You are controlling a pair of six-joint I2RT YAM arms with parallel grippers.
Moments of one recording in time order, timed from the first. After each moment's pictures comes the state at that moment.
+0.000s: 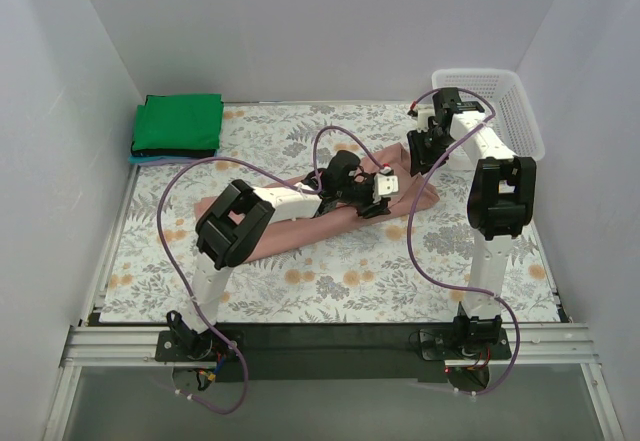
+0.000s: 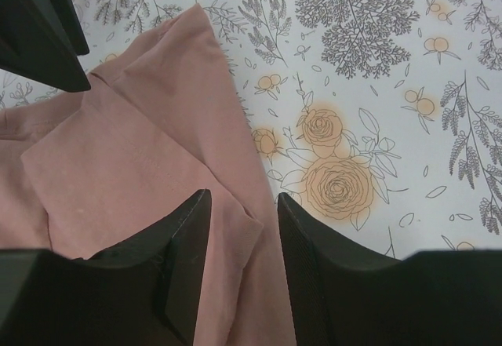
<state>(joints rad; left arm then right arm) -0.79 2.15 1.40 0.26 0.66 0.52 0.09 2.13 1.82 -0.96 -0.29 -0.18</state>
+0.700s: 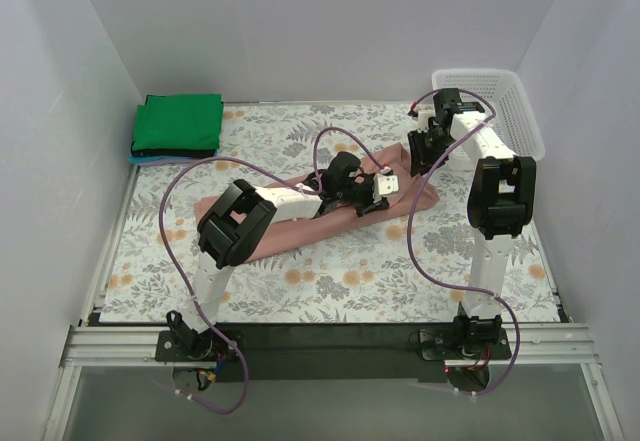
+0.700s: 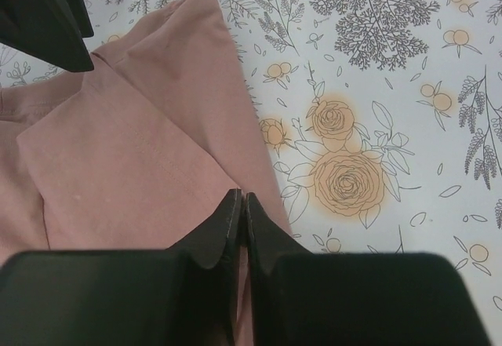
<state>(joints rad) -0.79 2.17 1.40 0.26 0.63 0.50 0.09 2.14 1.82 -0.96 -0.31 -0.18</state>
